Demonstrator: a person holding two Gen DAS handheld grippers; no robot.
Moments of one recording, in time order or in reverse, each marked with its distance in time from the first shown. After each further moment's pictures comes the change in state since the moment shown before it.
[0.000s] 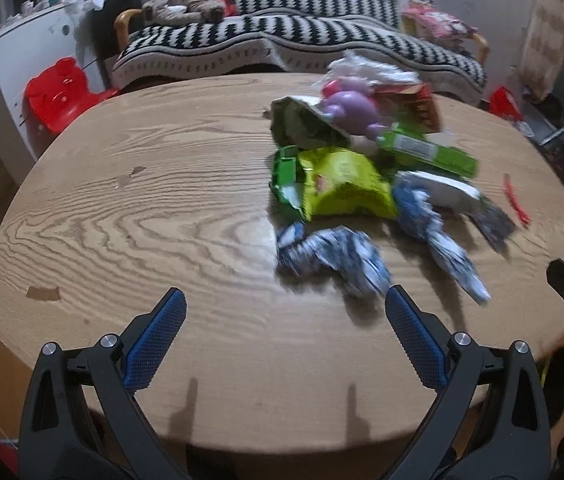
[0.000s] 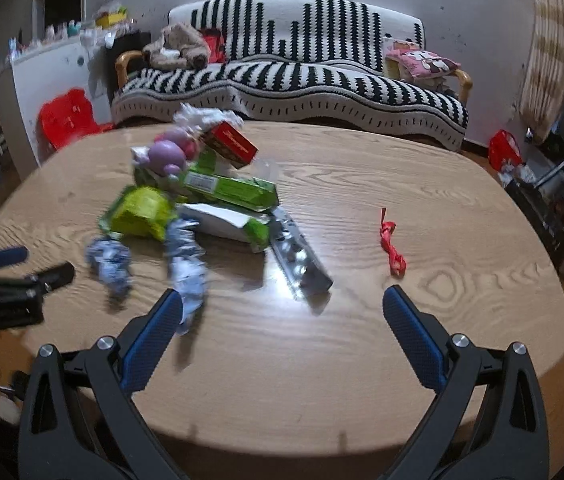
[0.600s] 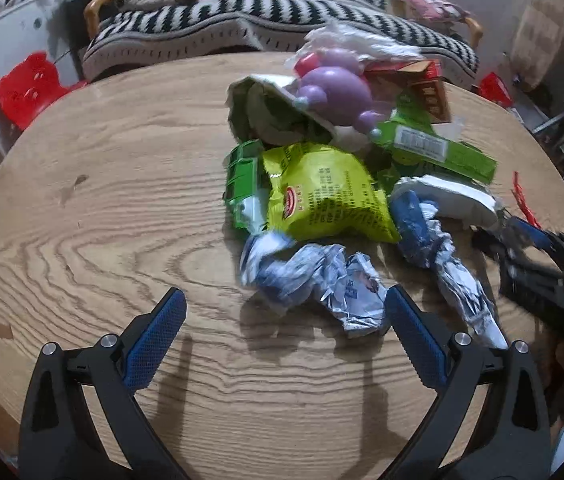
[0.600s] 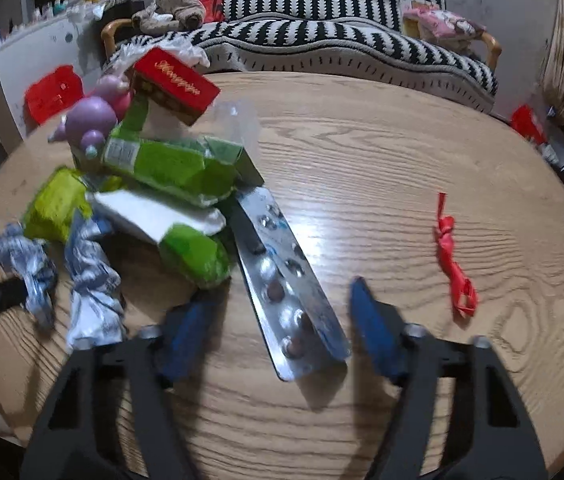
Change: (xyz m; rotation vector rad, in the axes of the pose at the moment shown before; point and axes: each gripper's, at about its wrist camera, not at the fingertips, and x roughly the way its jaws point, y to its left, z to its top) left arm 0.046 -0.014 0.027 0.045 0.048 -0.073; right arm 0.124 -0.025 0.017 0.022 0.116 0.066
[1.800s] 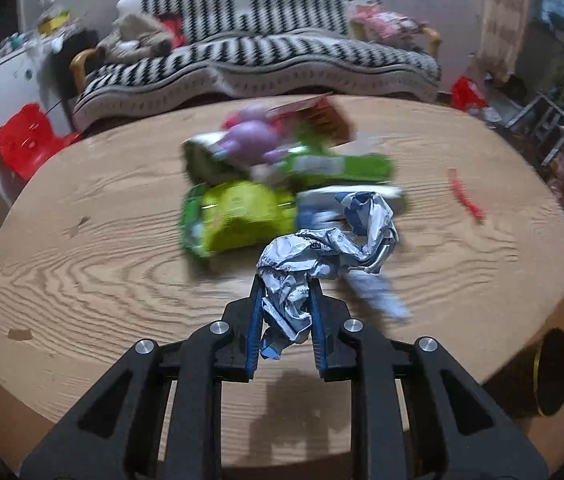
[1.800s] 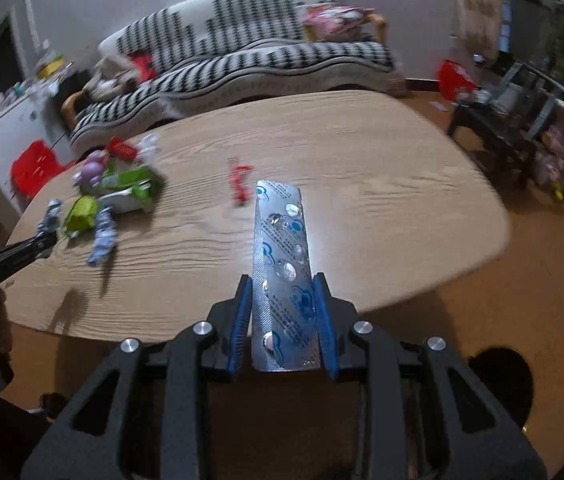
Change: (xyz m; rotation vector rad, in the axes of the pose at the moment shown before) left arm -0.063 -0.071 -0.017 0.100 -0.132 -0.024; right arm -0.225 -0.141 -0.128 0.286 -0.080 -0.082
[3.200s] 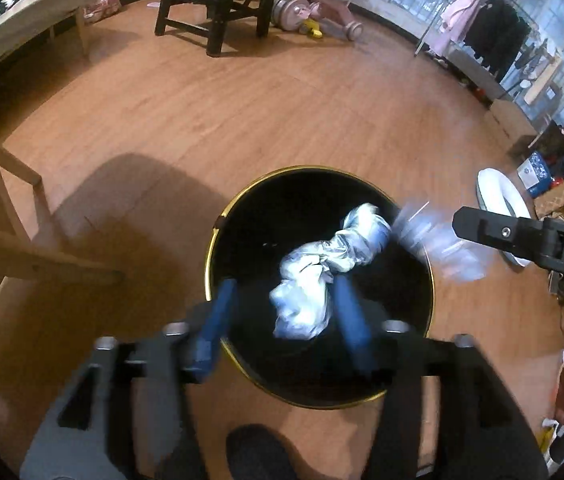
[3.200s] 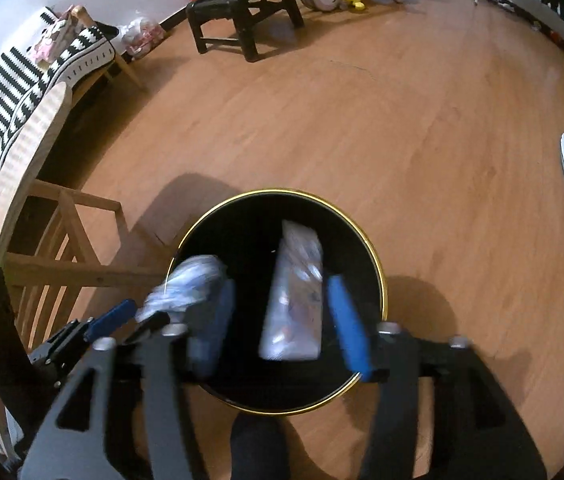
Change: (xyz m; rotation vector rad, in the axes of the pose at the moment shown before) left arm 0.085 -0.511 -0.181 0.570 0.327 -0.679; right arm -0.019 -0.360 -0.189 0.693 0.200 -0.328
